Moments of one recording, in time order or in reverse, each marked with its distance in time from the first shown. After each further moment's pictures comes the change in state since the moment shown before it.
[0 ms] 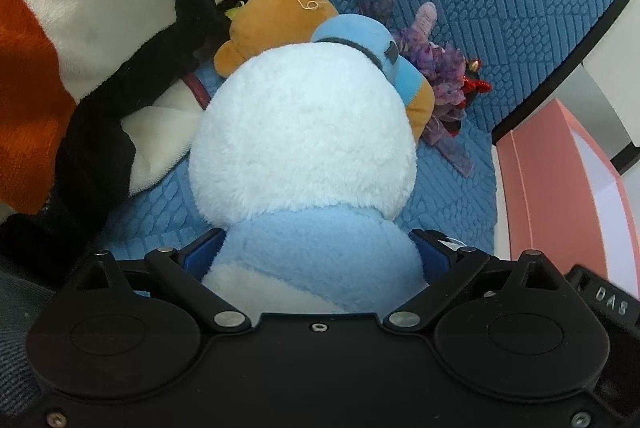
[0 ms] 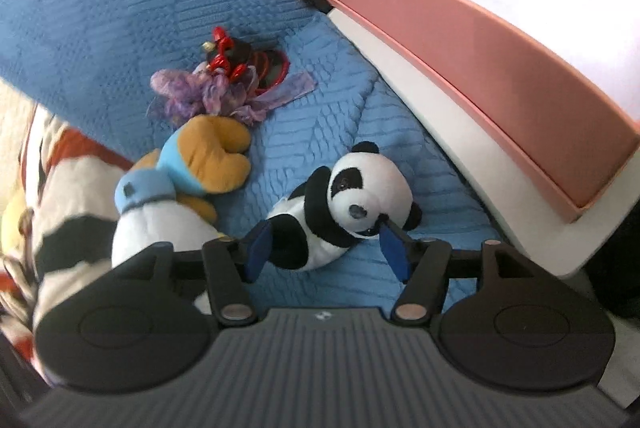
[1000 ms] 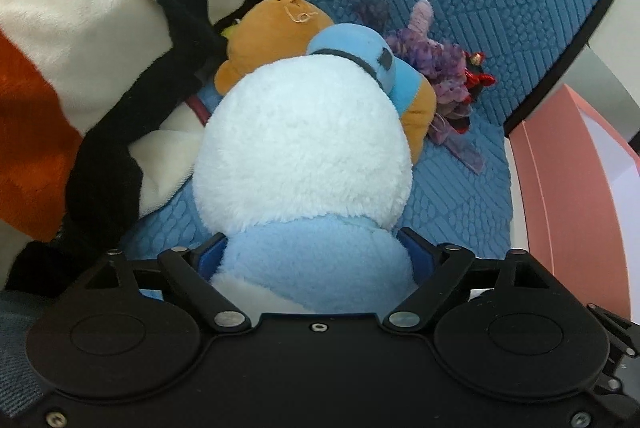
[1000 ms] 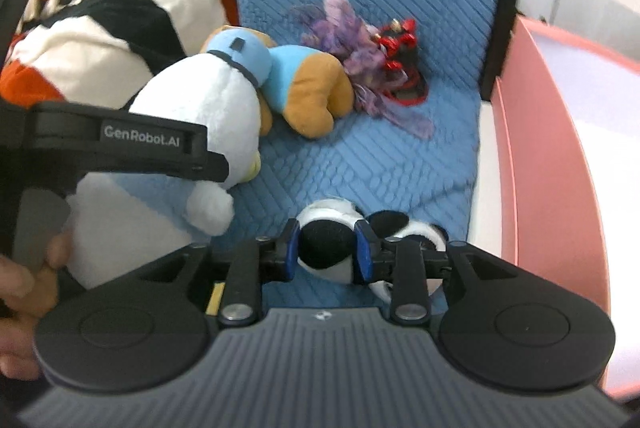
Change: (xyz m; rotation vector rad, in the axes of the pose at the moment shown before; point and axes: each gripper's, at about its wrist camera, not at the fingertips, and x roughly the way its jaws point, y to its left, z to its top) left arm -0.002 -0.018 0.004 0.080 -0.014 0.089; right arm -0.009 0.055 -0.022 -0.957 0.026 0.027
